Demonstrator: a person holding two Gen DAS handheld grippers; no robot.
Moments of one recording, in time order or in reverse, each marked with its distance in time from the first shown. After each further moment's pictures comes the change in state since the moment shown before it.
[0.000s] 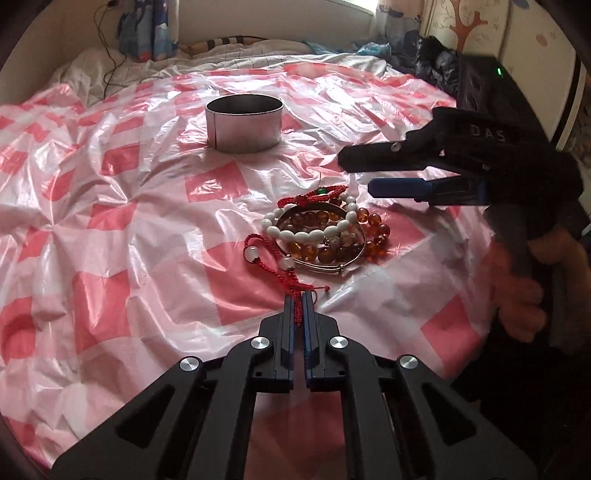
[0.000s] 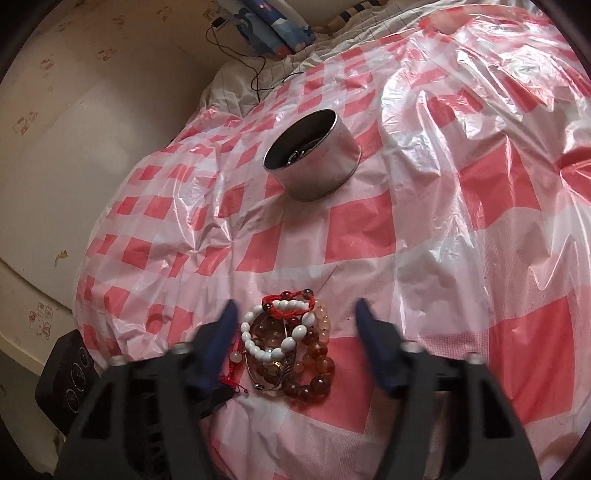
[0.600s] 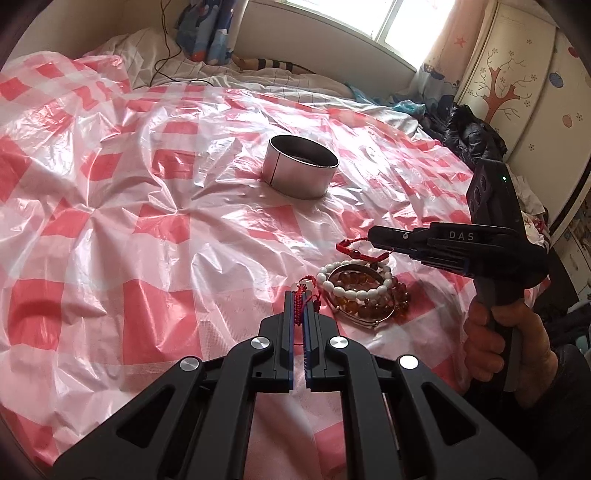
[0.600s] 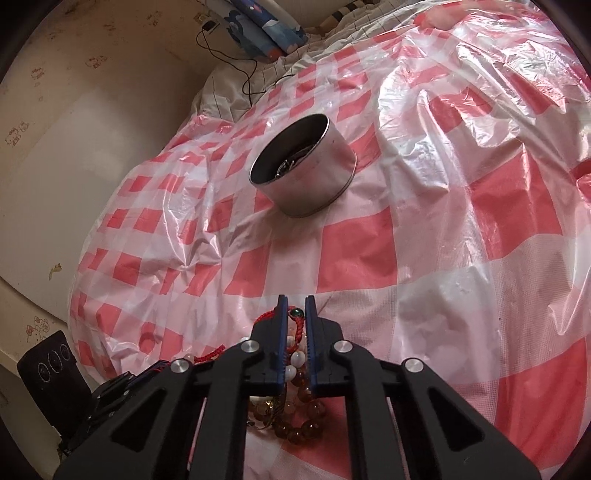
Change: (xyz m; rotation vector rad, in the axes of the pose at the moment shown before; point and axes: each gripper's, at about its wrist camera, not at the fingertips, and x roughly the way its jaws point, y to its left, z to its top) left arm -0.022 0.050 0.013 -0.215 -0.139 -0.017; right arm 0.020 -0.009 0.015 0.031 -0.005 0.001
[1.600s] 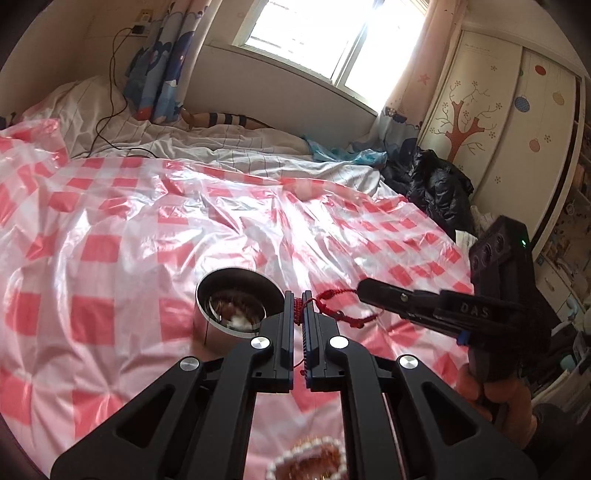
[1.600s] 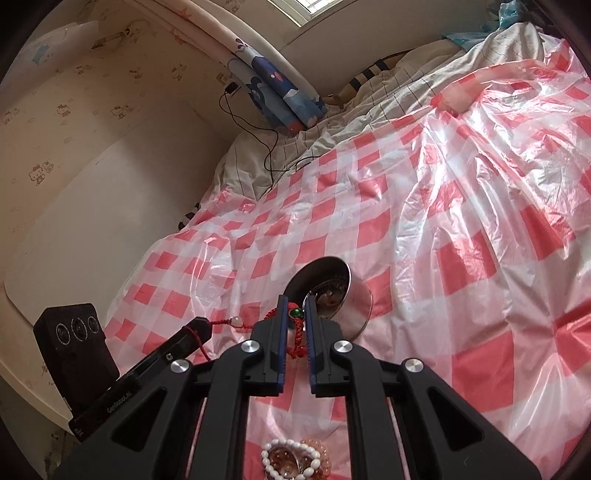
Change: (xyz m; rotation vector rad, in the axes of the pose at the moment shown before) left arm 0.059 -0.034 0.148 0.054 -0.179 -0.165; right arm -0.040 0.012 0.096 -0.037 -0.224 0.048
